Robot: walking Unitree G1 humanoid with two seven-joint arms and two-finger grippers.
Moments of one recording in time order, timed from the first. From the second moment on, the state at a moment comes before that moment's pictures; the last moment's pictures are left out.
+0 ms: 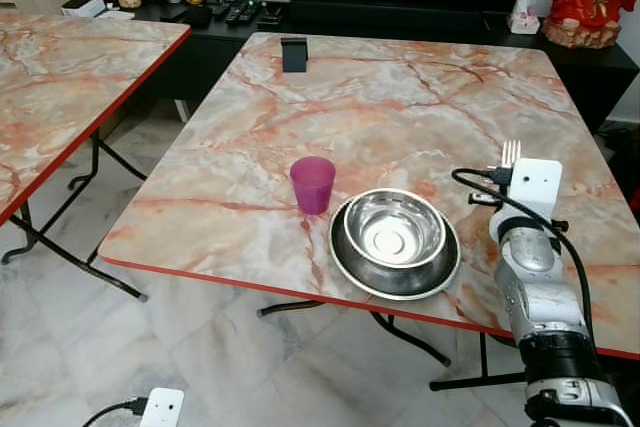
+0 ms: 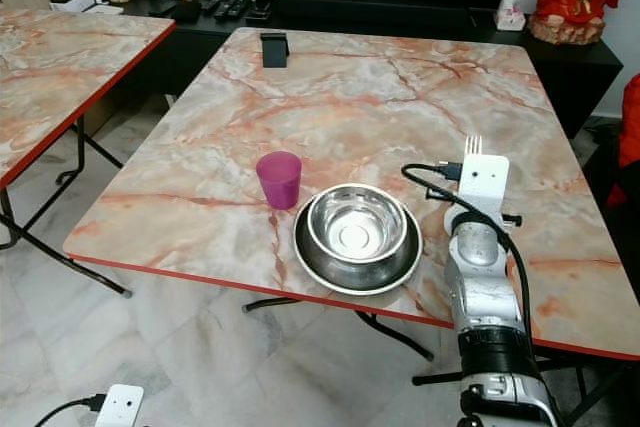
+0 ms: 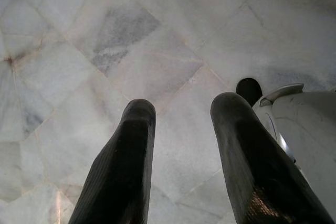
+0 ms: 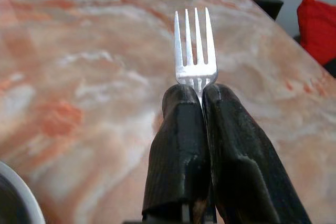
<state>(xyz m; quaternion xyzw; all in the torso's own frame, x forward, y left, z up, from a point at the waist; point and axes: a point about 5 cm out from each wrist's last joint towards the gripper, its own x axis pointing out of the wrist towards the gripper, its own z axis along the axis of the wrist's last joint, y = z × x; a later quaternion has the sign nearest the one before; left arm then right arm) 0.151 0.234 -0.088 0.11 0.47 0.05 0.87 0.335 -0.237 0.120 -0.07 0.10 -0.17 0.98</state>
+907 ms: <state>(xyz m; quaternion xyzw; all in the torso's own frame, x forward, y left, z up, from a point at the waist) 0.151 0.231 -0.088 0.11 0.47 0.05 0.87 0.328 -0.221 0.083 -0.05 0.19 -0.12 0.97</state>
